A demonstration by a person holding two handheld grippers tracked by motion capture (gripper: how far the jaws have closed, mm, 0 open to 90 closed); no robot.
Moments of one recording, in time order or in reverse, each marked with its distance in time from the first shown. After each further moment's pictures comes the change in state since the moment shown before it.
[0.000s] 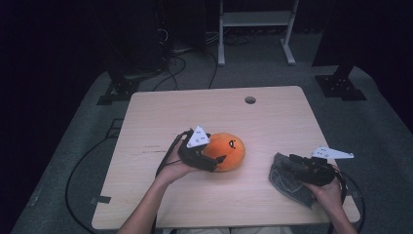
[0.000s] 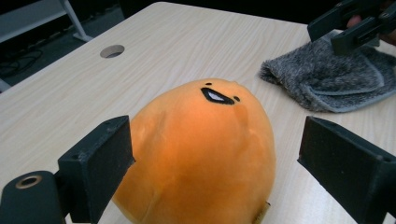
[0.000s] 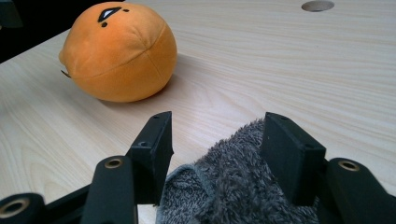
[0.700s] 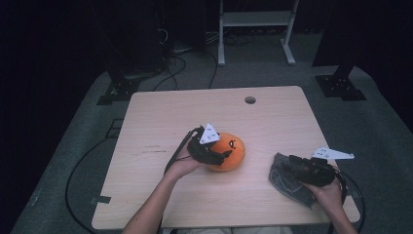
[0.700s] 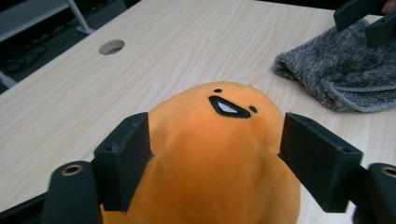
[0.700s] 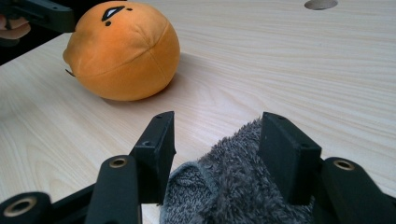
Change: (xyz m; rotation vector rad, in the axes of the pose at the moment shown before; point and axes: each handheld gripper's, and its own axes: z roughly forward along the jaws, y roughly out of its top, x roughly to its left) left arm 0.000 0.009 0.028 0.052 0.029 0.047; right arm 0.000 -0.001 -0.001 0.002 0.011 0.012
